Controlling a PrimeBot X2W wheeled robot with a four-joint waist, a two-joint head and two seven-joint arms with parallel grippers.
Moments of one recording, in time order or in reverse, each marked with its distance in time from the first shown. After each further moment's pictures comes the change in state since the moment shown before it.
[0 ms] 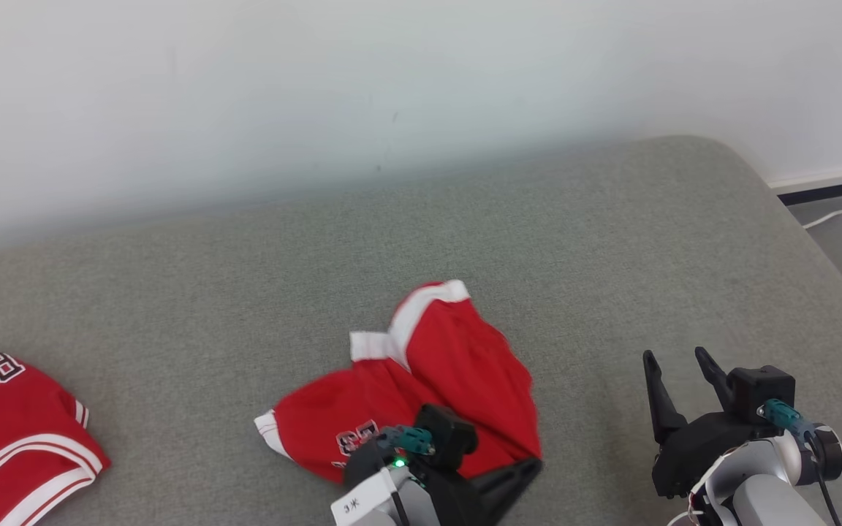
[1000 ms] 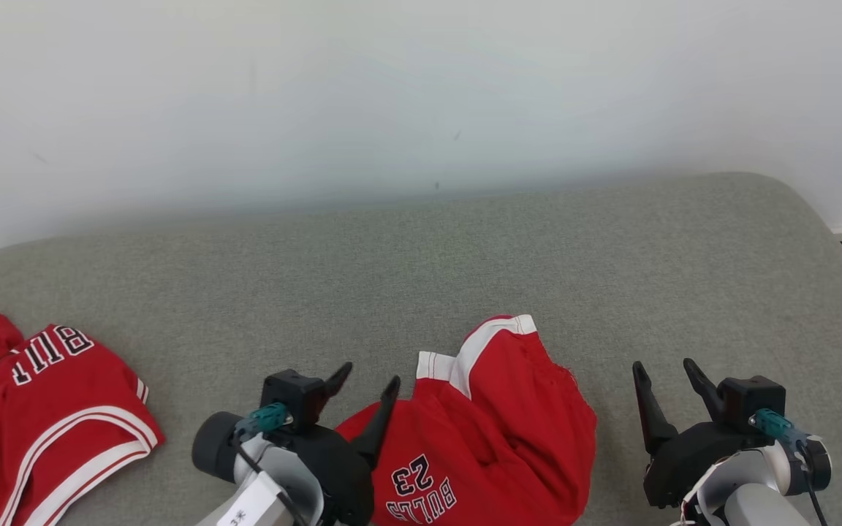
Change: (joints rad) left arm -0.011 0.155 0.084 0.017 0.026 0.240 -0.224; right arm 0.007 0.022 0.015 0.027 0.013 0.014 -0.014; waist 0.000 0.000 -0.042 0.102
